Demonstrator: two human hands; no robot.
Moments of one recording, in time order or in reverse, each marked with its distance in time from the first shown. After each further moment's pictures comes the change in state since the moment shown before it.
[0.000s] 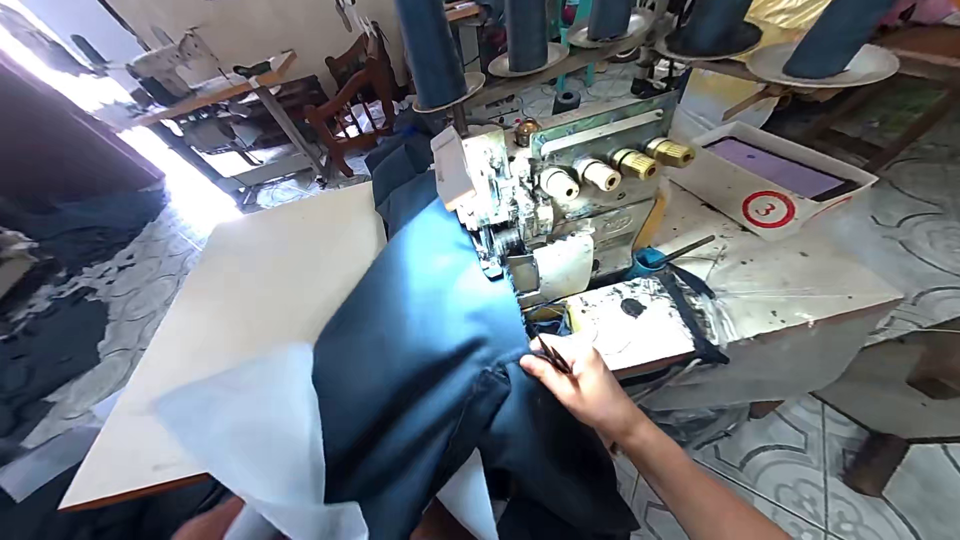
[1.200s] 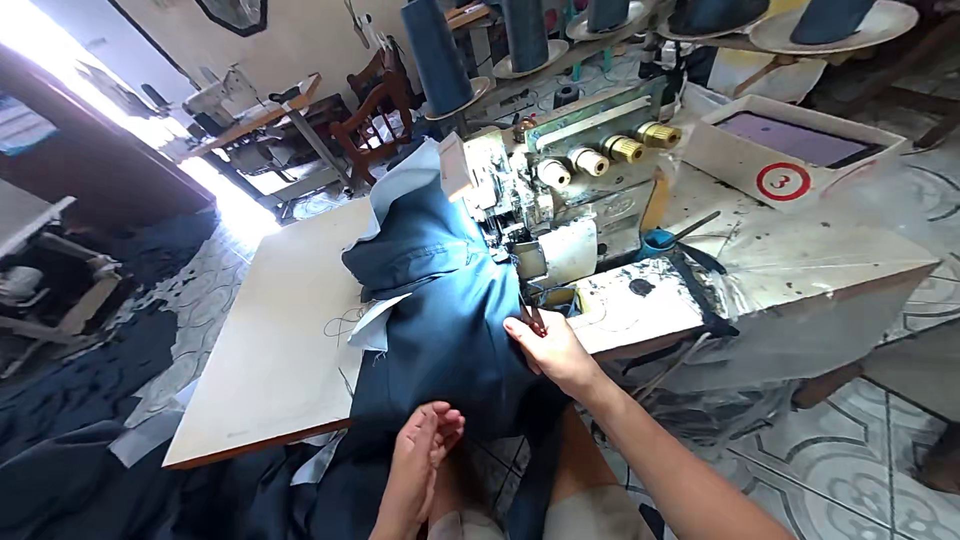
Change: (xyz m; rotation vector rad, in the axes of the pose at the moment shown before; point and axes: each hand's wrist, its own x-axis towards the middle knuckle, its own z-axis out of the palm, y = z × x) left_hand 0.055 0.026 0.159 -1.067 0.212 -0.246; right_hand 0.015 -0.018 0.033 0.481 0.033 0.430
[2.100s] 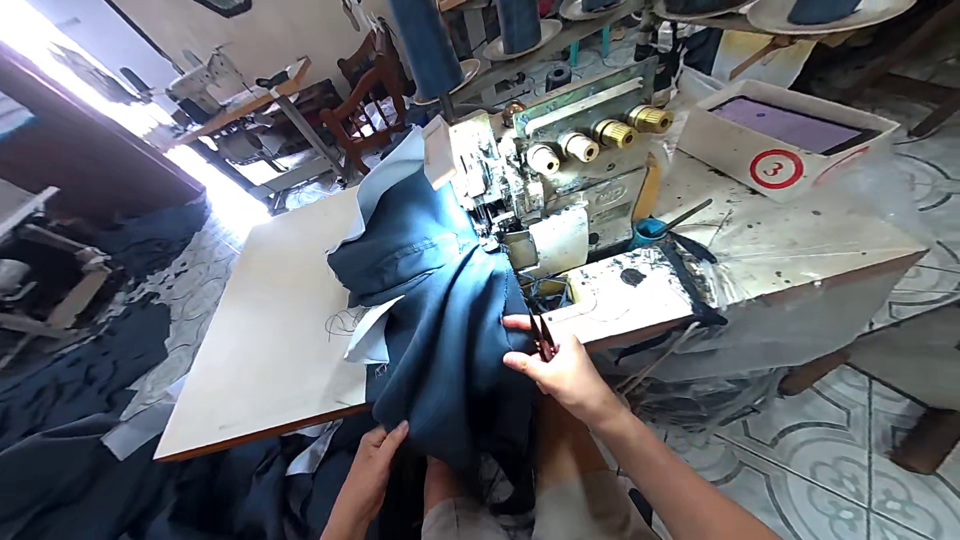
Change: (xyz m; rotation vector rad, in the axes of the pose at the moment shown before) left_hand 0.000 -0.004 -0.054 0.222 0.063 -0.030; right_hand -0.037 0.011 -0.012 -0.069 0.039 -0.012
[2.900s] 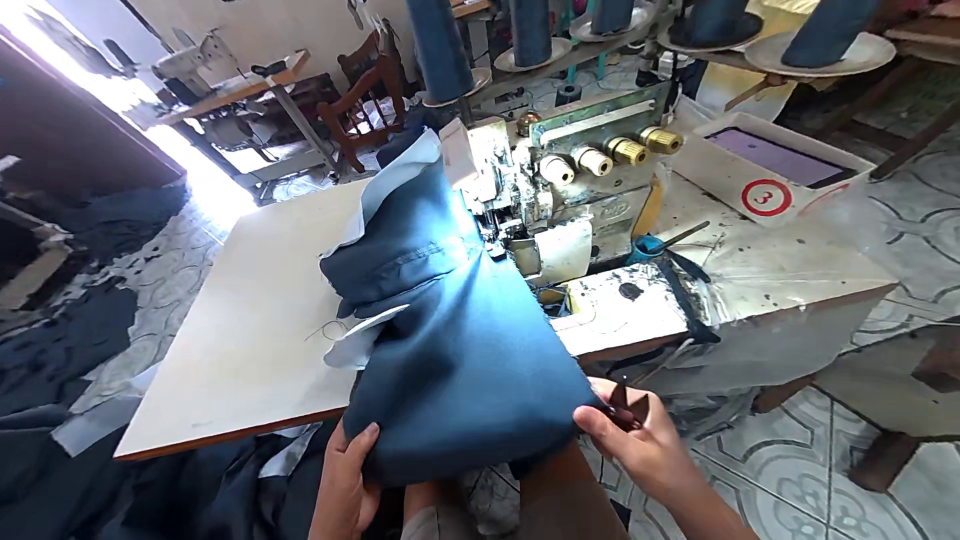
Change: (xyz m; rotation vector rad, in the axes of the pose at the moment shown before) left_hand -0.019 0.043 0.026 -0.371 0.151 0.155; right_hand -0.066 -0.010 -0.036 -0.042 0.034 -0.115
